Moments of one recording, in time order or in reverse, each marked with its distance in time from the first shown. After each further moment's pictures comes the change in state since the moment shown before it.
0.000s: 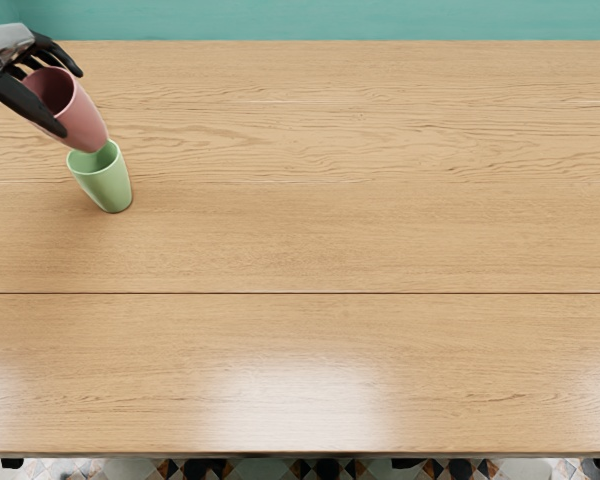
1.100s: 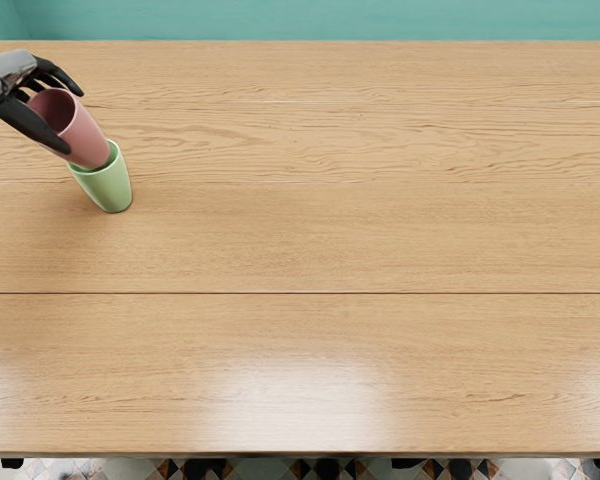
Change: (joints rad) left arm 0.083 -0.032 0.006 0.056 0.000 0.052 -0.051; right arm 0.000 0.000 0.000 0.000 0.000 0.000 0.000
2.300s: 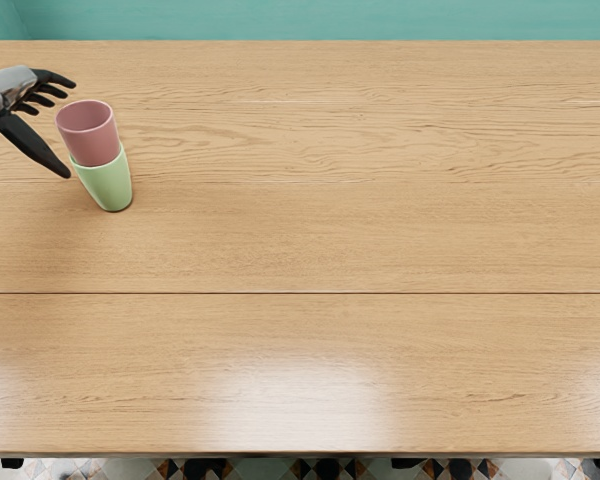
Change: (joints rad) left arm 0.043 -0.001 -0.011 -0.002 -0.019 0.019 -0.001; right arm 0.000 0.000 0.000 0.000 0.000 0.000 0.000
